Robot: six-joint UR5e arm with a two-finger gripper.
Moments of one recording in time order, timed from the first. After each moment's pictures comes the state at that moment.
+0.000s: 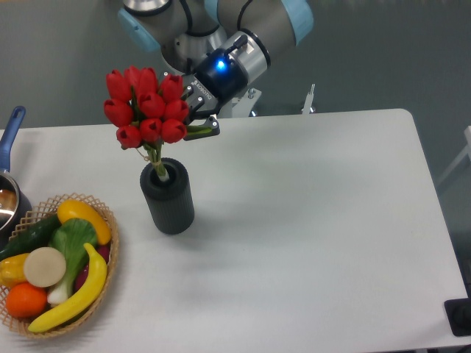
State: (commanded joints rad) arm 2.68 -1.48 -2.15 -0.91 0.18 1.28
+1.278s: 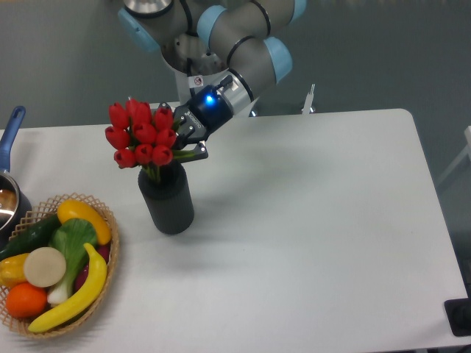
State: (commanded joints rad) arm 2.68 -1.60 -2.33 -0.88 0.19 1.60
